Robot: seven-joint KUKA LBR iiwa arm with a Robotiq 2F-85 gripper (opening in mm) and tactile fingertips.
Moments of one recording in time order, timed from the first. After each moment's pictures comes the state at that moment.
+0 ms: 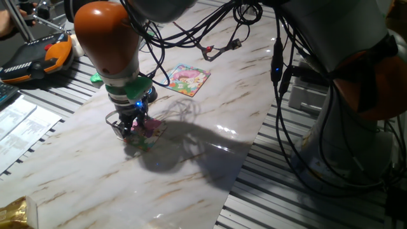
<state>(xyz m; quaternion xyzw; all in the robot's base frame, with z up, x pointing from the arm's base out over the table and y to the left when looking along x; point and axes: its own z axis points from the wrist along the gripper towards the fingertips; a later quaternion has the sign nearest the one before) 0.571 0.150 0.024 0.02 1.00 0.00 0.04</state>
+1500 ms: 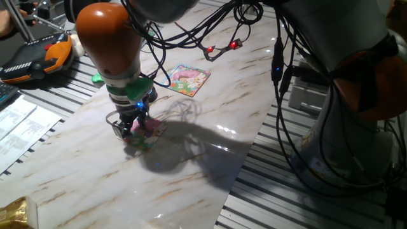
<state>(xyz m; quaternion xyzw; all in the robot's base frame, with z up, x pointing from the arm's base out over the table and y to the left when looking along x) 0.571 0.149 0.026 0.03 1.00 0.00 0.04</state>
